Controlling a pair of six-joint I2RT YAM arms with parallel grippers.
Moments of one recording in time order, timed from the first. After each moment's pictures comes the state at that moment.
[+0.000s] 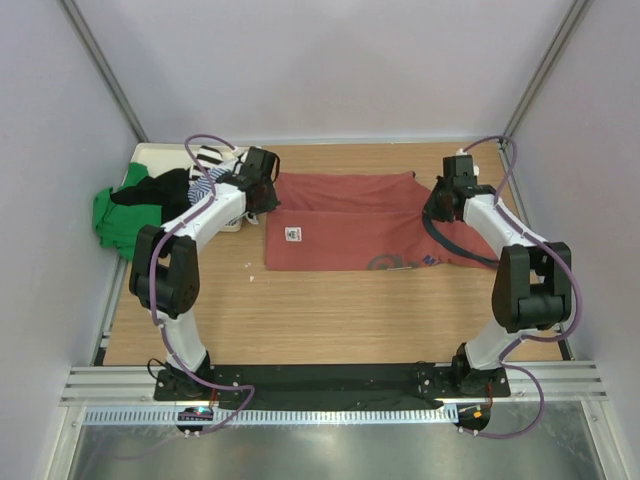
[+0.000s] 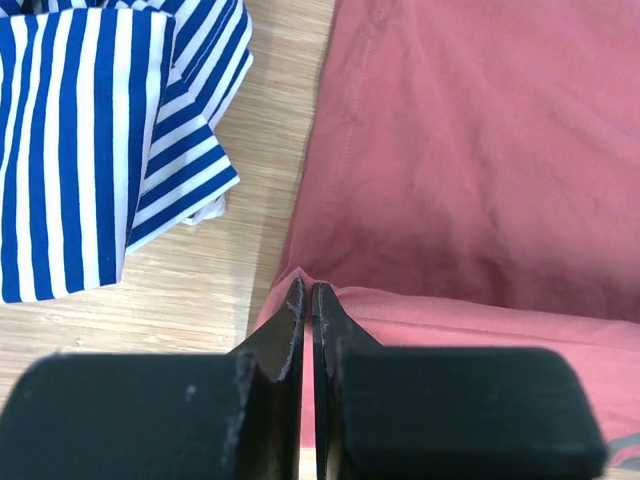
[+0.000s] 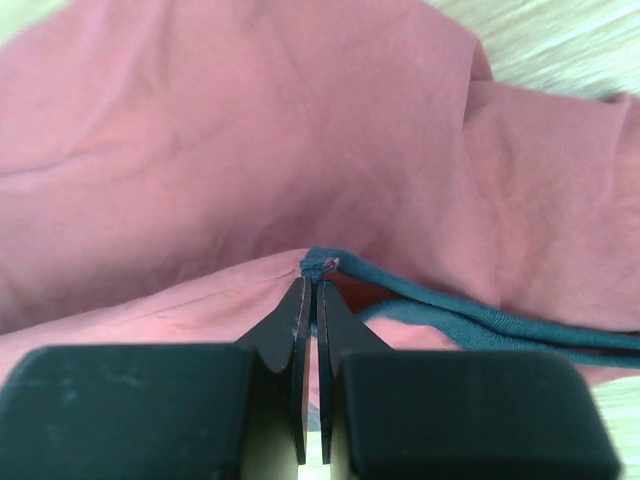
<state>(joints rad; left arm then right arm) -0.38 1.84 1.46 -0.54 -0.23 -0.55 0.06 1.63 1.18 -0.43 0.04 0.54</state>
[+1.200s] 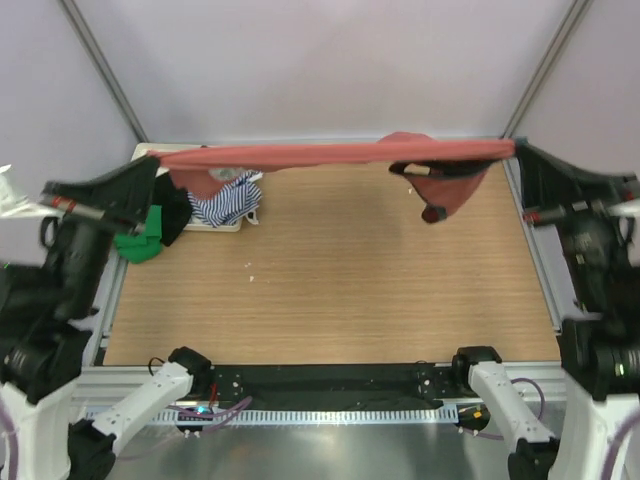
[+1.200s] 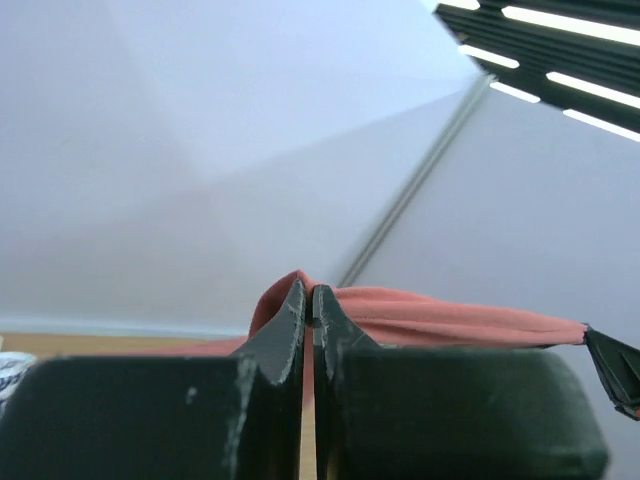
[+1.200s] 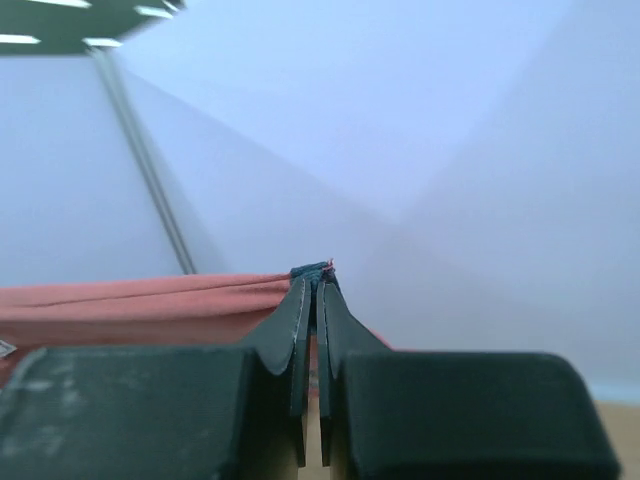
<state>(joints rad) -0.49 0.80 1.62 -0.44 -0.17 -0.53 0.03 0.78 1.54 -0.35 -0.19 0.45</state>
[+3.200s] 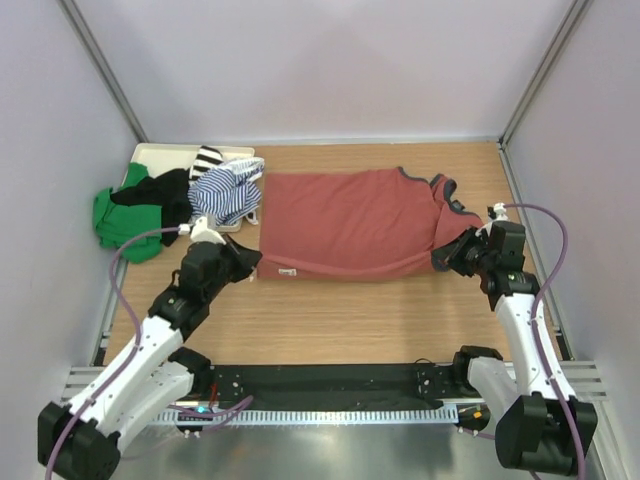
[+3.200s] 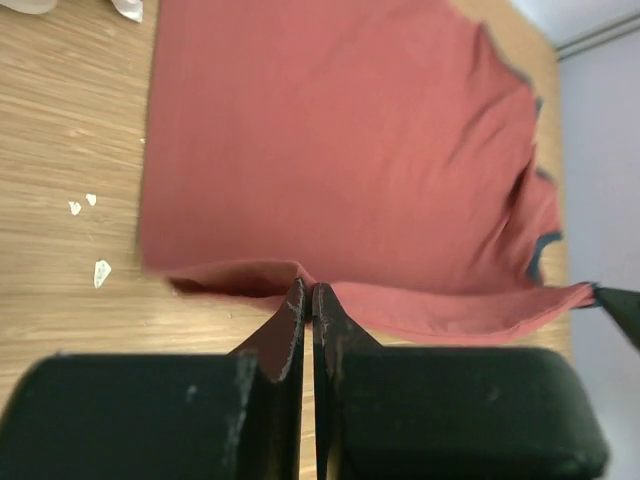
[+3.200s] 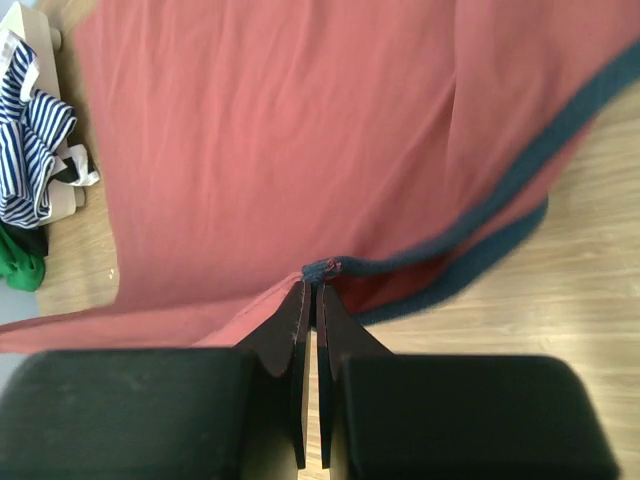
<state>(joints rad) -0.44 0.82 0.54 -0.16 -0.07 -0.80 -0.14 0.90 0.63 -0.38 -0.38 0.56</state>
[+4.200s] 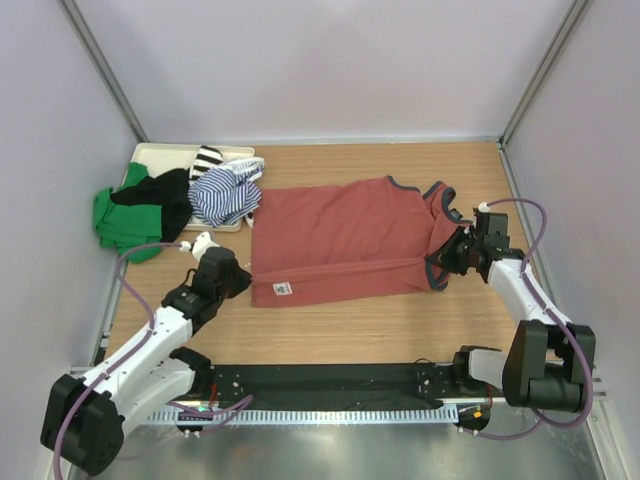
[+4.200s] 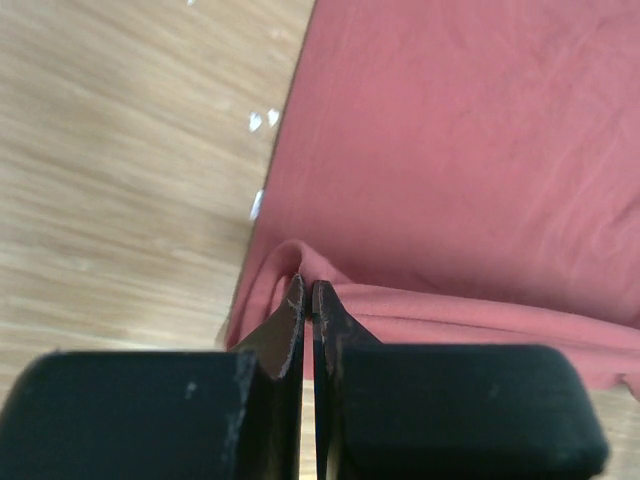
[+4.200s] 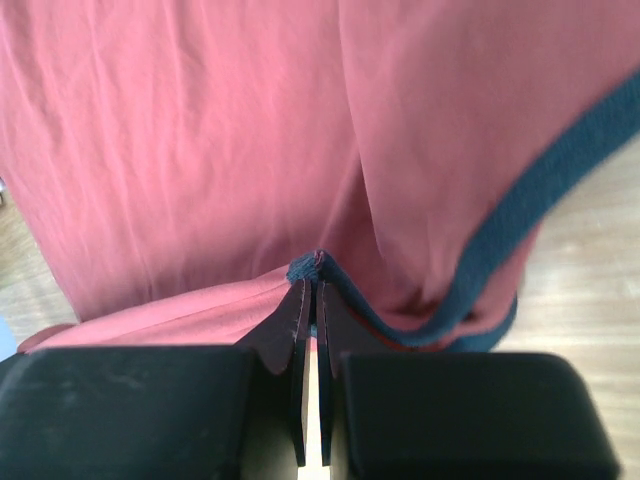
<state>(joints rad) -0.44 0.87 0.44 -0.30 -0.25 -0.91 -0.12 1.18 0.65 -0.38 -0.34 0.54</state>
